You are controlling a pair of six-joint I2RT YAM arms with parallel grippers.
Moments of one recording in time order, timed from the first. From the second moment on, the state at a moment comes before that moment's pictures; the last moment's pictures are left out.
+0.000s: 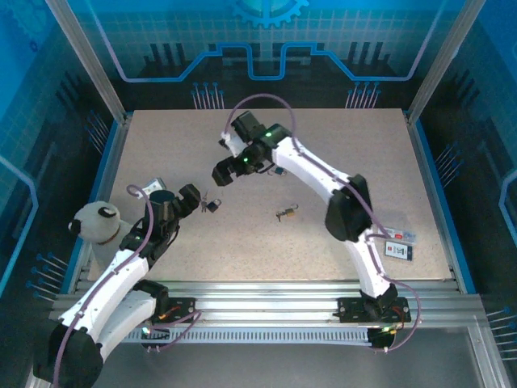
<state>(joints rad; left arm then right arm) -0.25 0.82 0.47 -0.21 -0.25 -0.82 0.71 2.17 2.14 -0.98 -0.31 0.14</state>
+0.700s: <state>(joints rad) -0.25 0.83 0.47 -0.19 -0.23 -0.82 0.78 1.55 1.42 -0.90 0.22 0.60</state>
